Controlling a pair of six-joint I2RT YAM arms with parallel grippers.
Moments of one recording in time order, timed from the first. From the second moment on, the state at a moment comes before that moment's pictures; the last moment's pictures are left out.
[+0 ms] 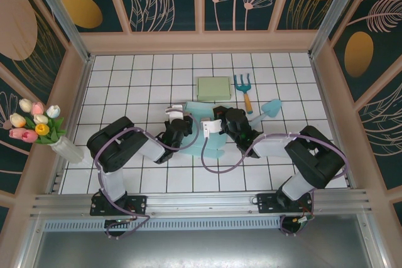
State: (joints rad) left arm -0.79 1.88 0.56 0.90 -0.56 -0.45; right arm 0.75 1.55 0.55 0.65 0.20 -1.39
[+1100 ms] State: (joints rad) left arm -0.80 1.90 0.54 0.91 -0.62 -0.41; right arm 0.74 1.56 0.56 0.63 0.17 -1.38
